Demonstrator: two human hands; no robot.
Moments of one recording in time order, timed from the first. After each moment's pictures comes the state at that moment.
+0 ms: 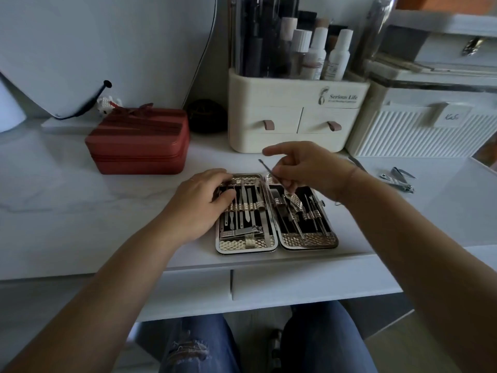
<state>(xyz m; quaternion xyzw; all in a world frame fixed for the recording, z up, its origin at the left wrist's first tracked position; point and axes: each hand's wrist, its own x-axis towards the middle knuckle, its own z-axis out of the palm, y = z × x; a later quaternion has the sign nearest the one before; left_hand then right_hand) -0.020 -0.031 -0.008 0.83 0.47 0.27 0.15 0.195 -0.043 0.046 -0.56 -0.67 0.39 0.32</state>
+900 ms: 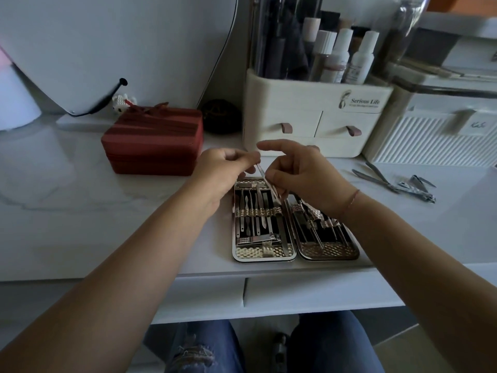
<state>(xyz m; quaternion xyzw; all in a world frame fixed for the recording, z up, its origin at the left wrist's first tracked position) 0.006 -0.007 0.024 0.58 0.49 0.44 0.47 0.162 -0.037 0.030 -0.49 -0.71 0.32 0.39</state>
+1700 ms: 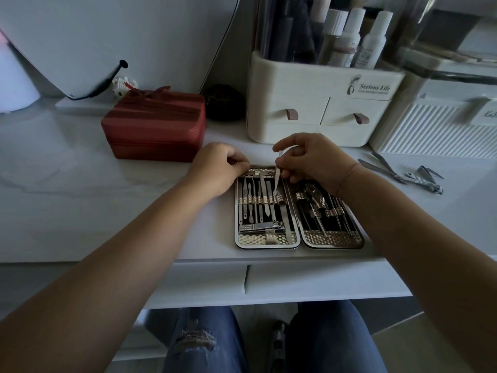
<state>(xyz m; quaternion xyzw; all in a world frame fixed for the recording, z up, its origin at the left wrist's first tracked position) -0.010 0.015 -0.005 0.74 0.53 0.32 0.26 0.177 -0.016 0.025 -0.57 -0.60 0.42 0.39</state>
